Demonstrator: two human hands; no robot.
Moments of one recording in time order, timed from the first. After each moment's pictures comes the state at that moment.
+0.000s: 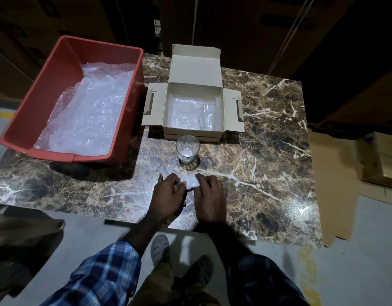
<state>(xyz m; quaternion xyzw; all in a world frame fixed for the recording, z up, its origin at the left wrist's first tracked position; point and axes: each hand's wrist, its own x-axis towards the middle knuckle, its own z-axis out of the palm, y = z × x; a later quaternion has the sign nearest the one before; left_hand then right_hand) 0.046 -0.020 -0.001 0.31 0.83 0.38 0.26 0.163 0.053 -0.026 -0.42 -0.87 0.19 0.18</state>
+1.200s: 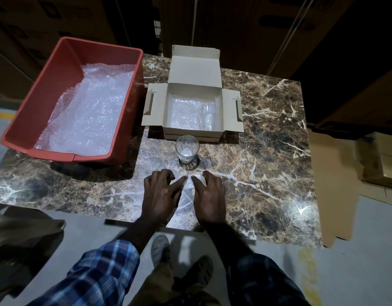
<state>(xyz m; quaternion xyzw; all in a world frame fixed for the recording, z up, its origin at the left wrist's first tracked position) 0.033 -0.038 -0.022 0.52 0.83 0.21 -0.02 0.164 0.056 -0.027 -0.40 -0.89 0.15 0.16</state>
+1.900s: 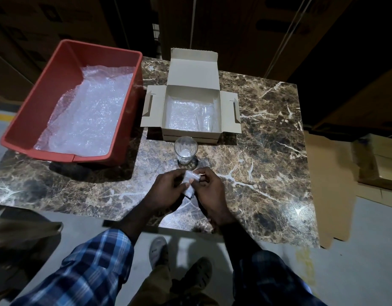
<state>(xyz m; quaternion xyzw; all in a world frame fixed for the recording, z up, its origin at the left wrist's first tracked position) 0.024 -0.013 0.016 0.40 0.76 0.37 0.35 0.149 0.075 -0.001 -0.49 -0.64 0.57 0.17</state>
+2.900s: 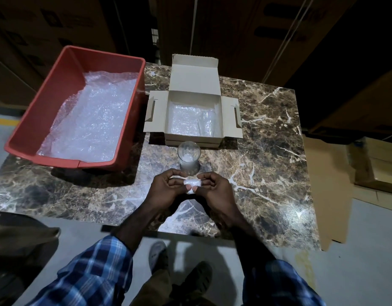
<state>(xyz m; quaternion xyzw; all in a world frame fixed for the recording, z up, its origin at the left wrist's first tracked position) 0.025 -0.013 0.024 0.10 0.62 0.61 0.48 0.150 0.076 0.047 -0.49 -0.55 0.66 0.15</state>
